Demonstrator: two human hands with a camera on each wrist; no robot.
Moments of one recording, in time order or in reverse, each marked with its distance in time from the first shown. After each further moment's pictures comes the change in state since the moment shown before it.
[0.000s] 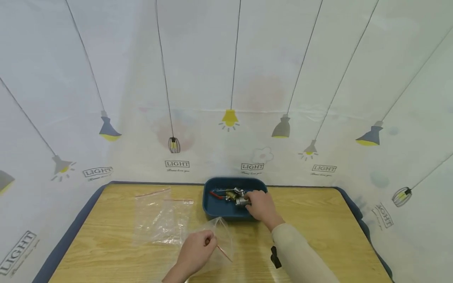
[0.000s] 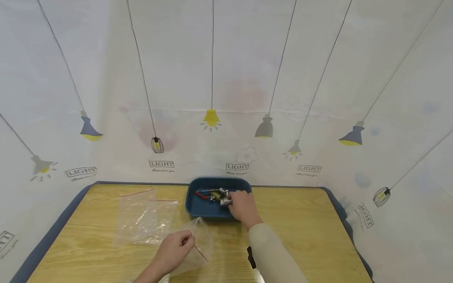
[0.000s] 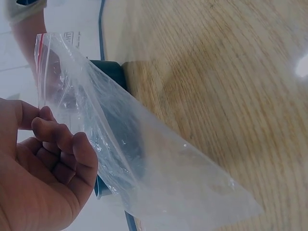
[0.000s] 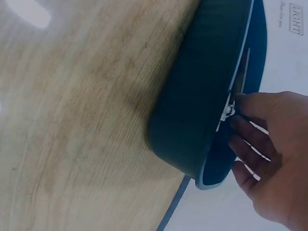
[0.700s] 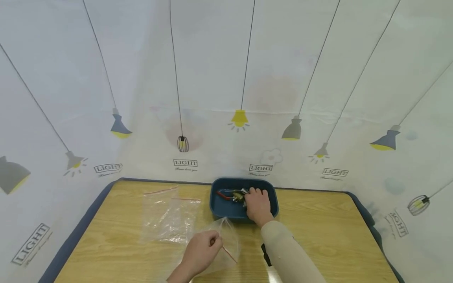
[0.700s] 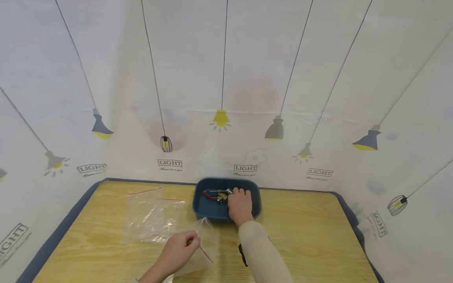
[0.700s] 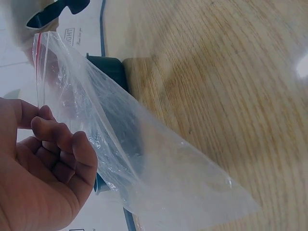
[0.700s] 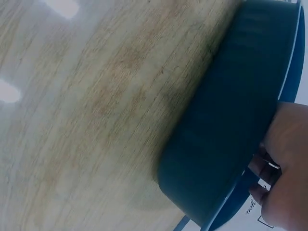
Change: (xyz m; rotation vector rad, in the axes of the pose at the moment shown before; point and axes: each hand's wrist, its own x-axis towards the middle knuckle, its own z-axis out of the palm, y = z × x) left_hand 0.000 -0.004 -0.006 -0.046 -0.038 -0.019; right_hand 0.029 -0.023 0.028 -0.303 -0.038 -0.020
